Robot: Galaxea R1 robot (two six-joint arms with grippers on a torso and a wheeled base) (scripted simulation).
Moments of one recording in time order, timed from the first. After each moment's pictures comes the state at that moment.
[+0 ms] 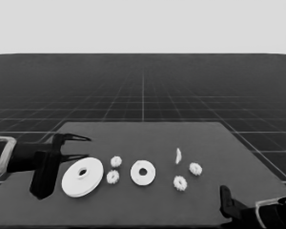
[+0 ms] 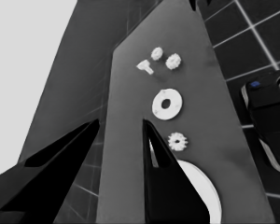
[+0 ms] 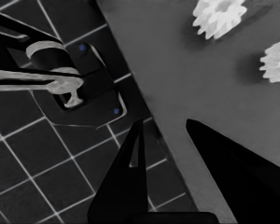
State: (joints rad) left arm -0.35 1.76 -0.42 0.31 0.68 0.35; right arm -0.35 1.76 -0.38 -0.70 -1.18 0.32
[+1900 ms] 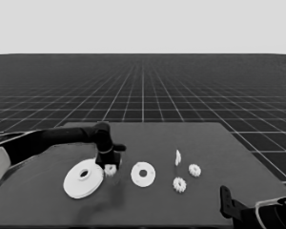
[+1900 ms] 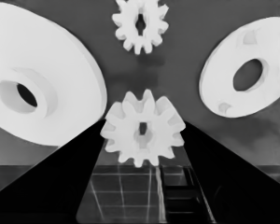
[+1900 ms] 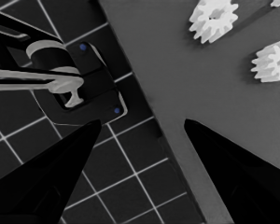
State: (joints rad) left arm 0.03 2.59 -1.24 0.21 1.52 -1.35; right arm -0.35 1.76 -0.39 -0.70 -1.18 0.32
